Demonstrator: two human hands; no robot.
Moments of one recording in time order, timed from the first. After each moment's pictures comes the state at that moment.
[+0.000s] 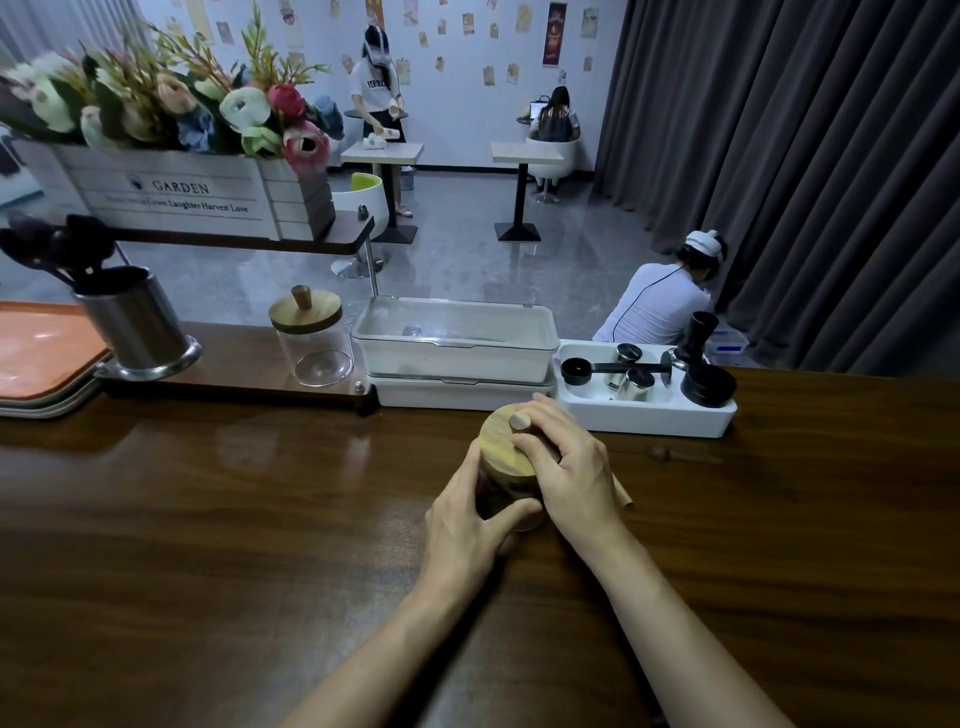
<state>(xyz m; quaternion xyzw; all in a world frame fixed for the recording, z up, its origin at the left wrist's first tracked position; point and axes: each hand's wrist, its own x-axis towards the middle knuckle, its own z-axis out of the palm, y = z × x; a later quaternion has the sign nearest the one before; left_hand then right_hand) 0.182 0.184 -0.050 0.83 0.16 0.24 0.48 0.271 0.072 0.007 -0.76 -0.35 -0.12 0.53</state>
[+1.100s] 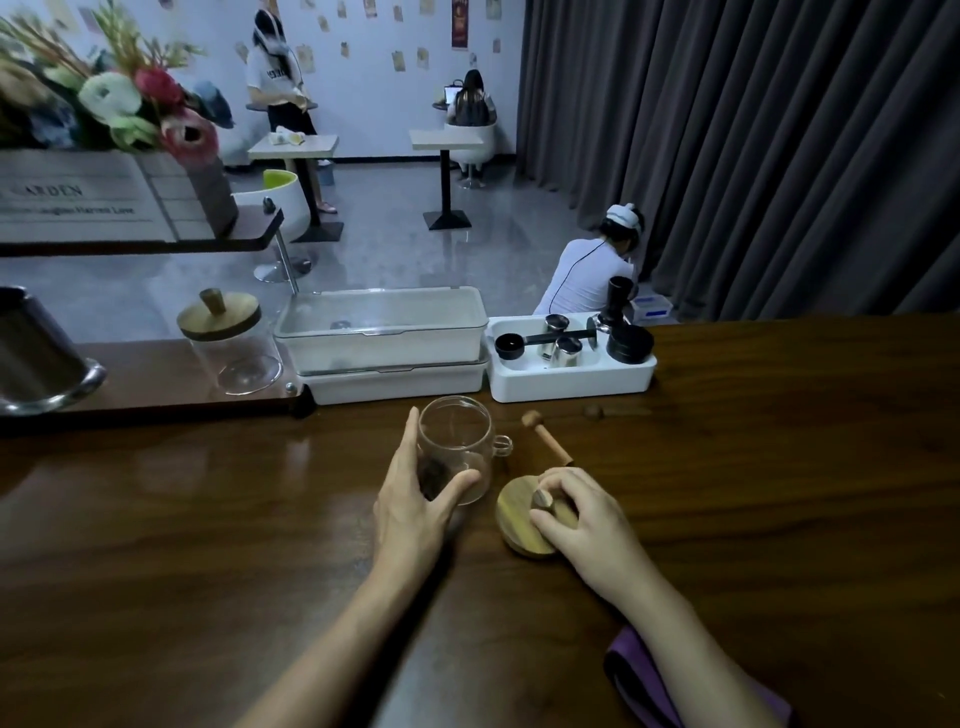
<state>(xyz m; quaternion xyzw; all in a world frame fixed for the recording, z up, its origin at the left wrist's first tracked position) 0.182 0.189 -0.058 0.83 0.16 0.24 0.48 0.233 -0.030 -0.042 -0.87 -0.26 0.02 0.42</state>
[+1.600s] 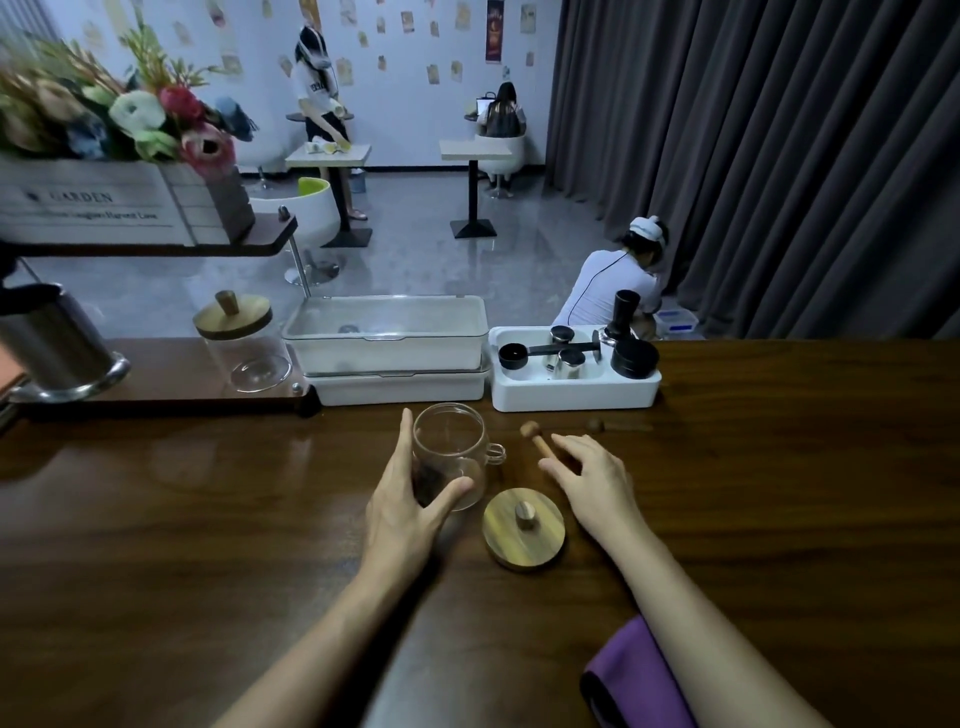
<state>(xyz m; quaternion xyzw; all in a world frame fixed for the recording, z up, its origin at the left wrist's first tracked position) 0.181 0.182 -0.053 0.84 0.16 0.24 0.46 0.306 -0.025 -0.039 -0.92 -0.16 0.01 0.37</state>
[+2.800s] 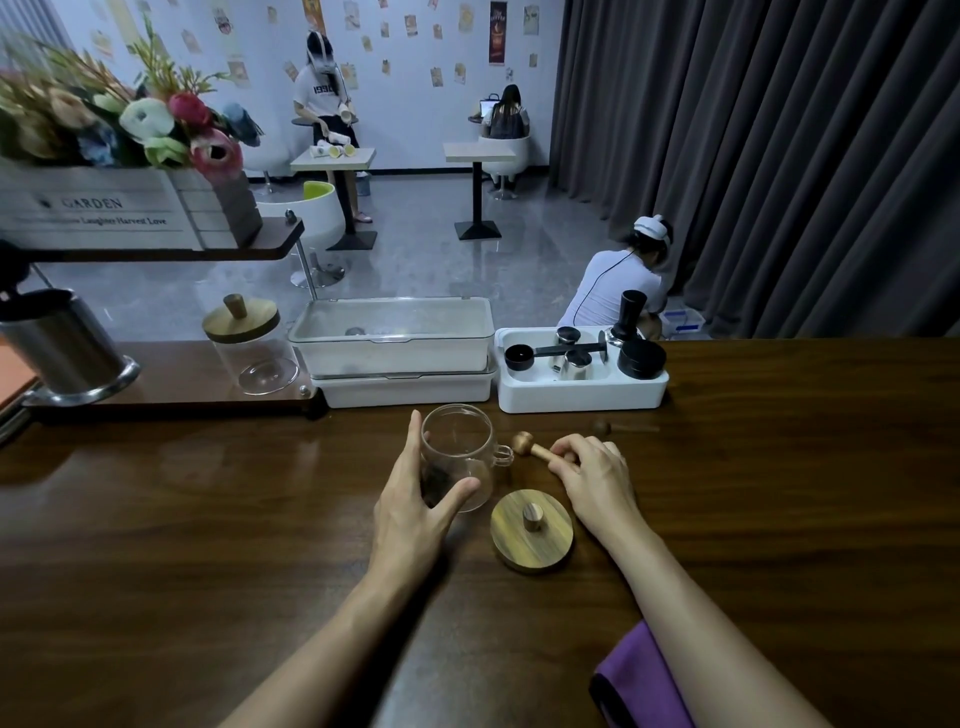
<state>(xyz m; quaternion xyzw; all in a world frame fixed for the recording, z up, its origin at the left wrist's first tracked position) 0.181 0.184 -0.055 0.84 0.15 0.24 0.47 0.324 -0.018 -0.065 -0.93 -0.18 -0.05 0.33</state>
